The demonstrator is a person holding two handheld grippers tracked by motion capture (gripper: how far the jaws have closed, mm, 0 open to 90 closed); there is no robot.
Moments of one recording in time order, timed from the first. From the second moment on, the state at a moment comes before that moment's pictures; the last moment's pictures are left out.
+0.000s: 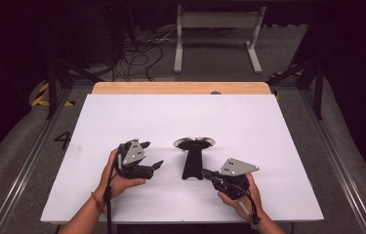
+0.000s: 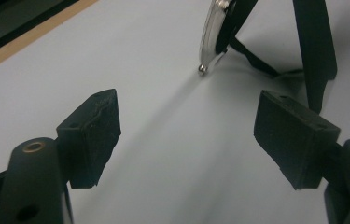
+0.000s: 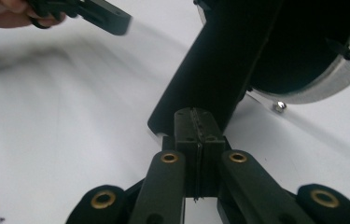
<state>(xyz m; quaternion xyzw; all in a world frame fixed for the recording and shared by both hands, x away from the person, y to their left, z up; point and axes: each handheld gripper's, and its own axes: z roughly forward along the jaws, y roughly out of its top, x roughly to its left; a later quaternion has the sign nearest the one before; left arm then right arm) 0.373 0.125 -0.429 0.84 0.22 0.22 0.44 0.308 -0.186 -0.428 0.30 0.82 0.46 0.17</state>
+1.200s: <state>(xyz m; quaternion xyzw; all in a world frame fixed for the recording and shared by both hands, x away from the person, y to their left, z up) 0.404 0.070 -0.437 0.85 0.17 0.18 0.47 0.319 -0.095 -0.462 0.29 0.84 0.42 0.20</state>
